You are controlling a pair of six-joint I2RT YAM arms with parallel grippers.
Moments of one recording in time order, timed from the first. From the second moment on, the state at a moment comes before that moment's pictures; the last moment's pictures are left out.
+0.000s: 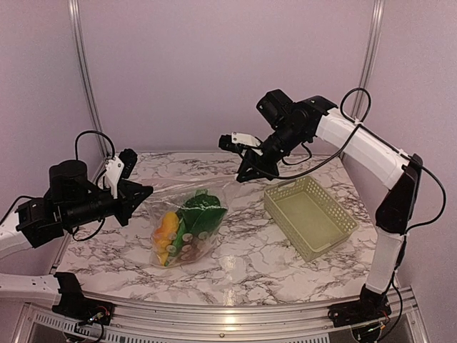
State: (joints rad) left arm -0.87 0.77 0.74 -0.25 -0.09 0.04; right arm 0.71 1.90 2.04 -1.20 -0.48 -0.73
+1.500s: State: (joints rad) left arm -0.84 1.02 0.97 -0.22 -0.03 -0.06; right arm 0.61 1.84 2.08 -1.31 -0.47 -0.87
